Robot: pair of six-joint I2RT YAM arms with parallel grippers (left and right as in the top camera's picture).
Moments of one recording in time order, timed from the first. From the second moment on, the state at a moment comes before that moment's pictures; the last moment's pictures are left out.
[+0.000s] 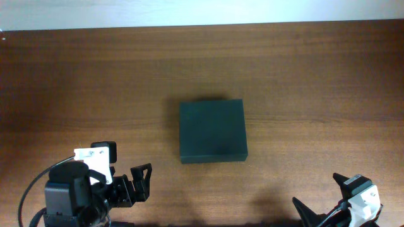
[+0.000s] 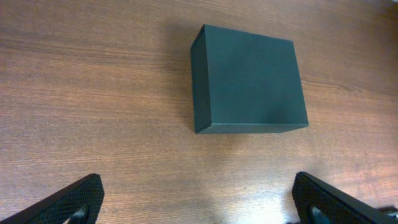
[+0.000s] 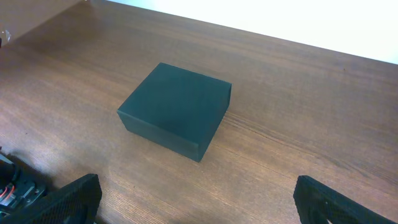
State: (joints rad) left arm -0.09 0.63 1.11 -1.30 0.23 -0.28; right arm 0.21 0.39 1.24 -1.35 -0.26 -0.08
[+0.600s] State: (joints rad) left arm -0.08 0.56 0.97 -0.97 -0.08 -0.25; right arm 0.21 0.39 1.24 -1.35 -0.26 -0.08
